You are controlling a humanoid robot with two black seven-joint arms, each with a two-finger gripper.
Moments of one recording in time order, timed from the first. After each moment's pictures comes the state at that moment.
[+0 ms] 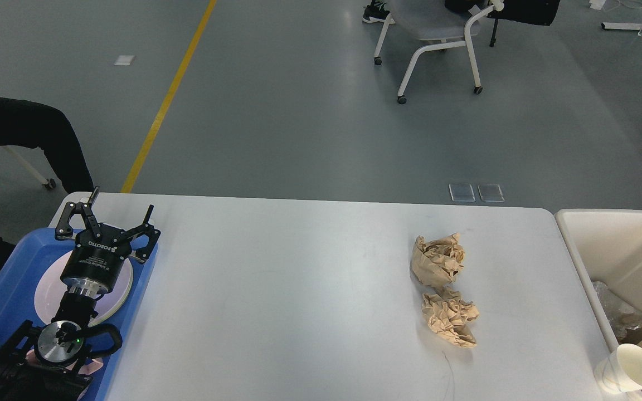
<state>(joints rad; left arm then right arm) -0.34 0.16 -1.43 -0.63 0.10 -0.71 -0.11 1.88 -0.70 -1.59 1.20 0.14 0.20 -0.41</state>
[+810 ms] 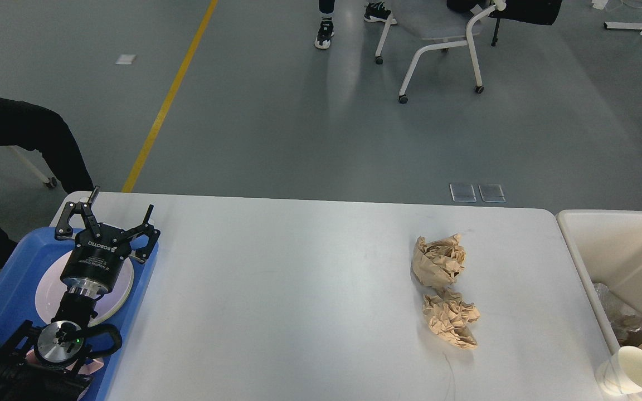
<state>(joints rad) -0.34 0.16 -1.43 -0.63 0.10 -0.71 -0.11 0.66 -0.45 -1.05 0.09 0.14 0.13 -0.20</state>
